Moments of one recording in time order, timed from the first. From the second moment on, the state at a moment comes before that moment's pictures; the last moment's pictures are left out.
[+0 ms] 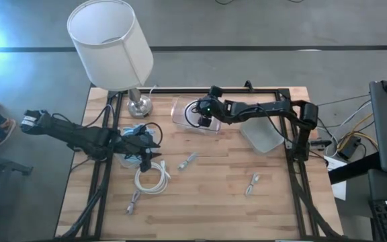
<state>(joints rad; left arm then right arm) -0.21 0.90 0.63 -0.43 -0.27 -0.37 -0.29 1.86 1.23 -0.08 0.55 -0.31</state>
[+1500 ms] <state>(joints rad) -0.42 1.42 0.79 -0.58 -0.24 -0.11 0.09 1.85 1.54 -0.52 0.55 -0.11</state>
